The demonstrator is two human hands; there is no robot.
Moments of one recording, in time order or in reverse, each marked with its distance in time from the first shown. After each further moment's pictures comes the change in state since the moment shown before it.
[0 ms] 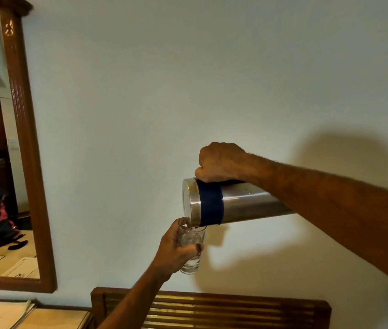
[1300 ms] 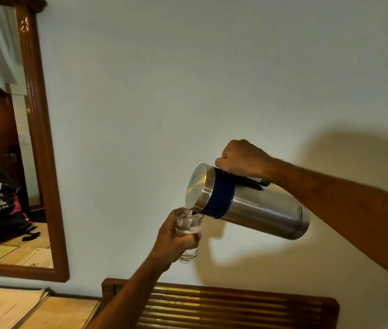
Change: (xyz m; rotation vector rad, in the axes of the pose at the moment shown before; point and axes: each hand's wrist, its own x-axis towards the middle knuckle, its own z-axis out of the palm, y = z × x) left_hand -0.002 -0.003 -0.027 -0.073 0.024 0.055; right_hand -0.012 0.020 0.014 0.319 0.078 0.182
